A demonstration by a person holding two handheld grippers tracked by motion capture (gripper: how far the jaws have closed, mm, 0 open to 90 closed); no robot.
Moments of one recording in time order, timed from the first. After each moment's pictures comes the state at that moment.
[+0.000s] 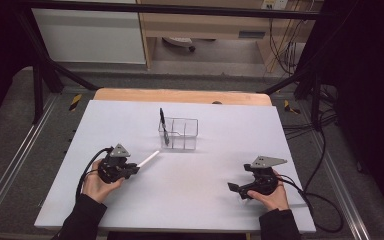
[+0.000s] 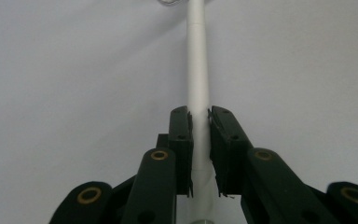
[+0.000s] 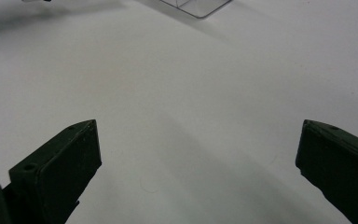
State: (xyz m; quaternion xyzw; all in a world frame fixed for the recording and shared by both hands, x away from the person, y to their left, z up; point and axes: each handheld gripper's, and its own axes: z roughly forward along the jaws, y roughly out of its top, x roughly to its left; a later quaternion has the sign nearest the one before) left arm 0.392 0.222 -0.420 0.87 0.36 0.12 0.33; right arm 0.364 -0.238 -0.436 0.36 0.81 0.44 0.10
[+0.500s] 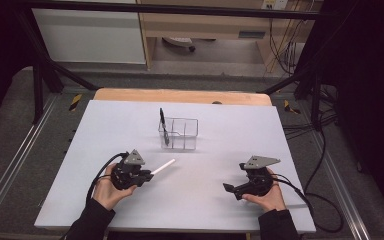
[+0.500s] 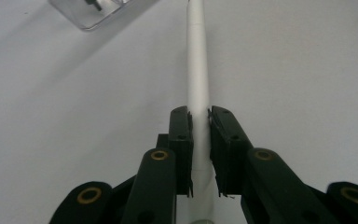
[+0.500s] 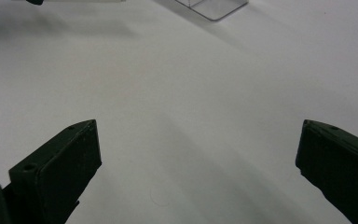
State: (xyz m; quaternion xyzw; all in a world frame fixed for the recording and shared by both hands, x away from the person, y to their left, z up) left arm 0.373 0.181 -0.413 0.89 0.30 0.09 0.33; right arm 0.364 -0.221 -0.432 0.34 0.83 0.43 0.11
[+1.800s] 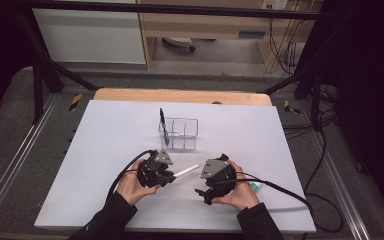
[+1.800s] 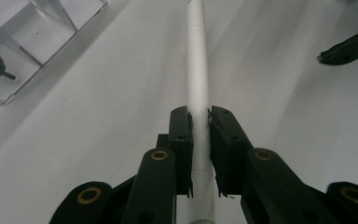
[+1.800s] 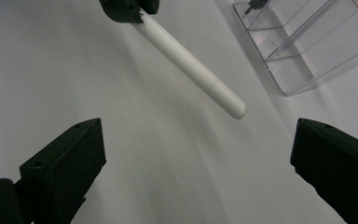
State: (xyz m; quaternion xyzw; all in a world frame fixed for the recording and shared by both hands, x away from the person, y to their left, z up) left arm 0.382 0.112 -0.397 0.92 0.24 0.06 0.30; right arm 0.359 -0.117 -0.407 0.14 0.92 0.32 0.20
